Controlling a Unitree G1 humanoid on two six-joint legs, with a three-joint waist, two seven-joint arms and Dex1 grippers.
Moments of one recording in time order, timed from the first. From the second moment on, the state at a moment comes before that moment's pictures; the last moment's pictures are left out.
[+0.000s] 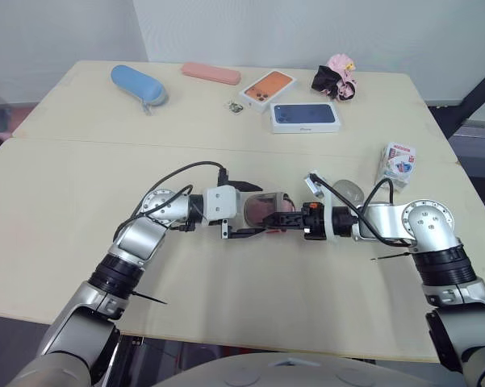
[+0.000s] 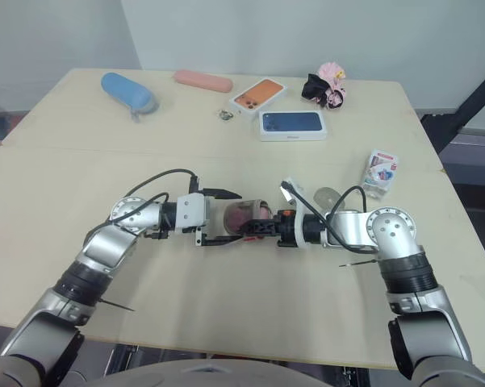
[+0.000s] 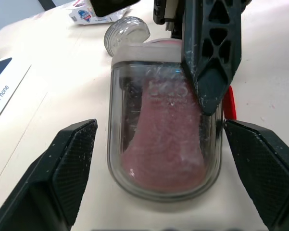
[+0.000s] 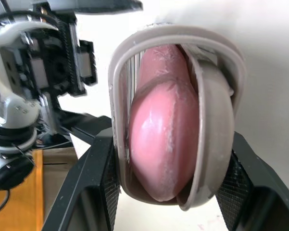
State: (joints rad) left arm -0.44 0.46 -0.31 0.07 -0.13 -0.11 -1.08; right arm -0.46 -0.49 0.08 -0.03 1.60 1.32 -0.05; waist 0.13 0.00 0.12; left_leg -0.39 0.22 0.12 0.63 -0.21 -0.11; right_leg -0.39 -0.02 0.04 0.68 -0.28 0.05
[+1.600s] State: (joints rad) left arm -0.58 0.41 -0.40 -0.09 -0.17 0.40 -1.03; right arm -1.05 -0.75 0.85 -0.32 0.20 0.97 1.13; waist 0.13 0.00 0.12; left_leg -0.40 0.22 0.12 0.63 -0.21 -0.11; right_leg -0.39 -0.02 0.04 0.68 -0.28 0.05
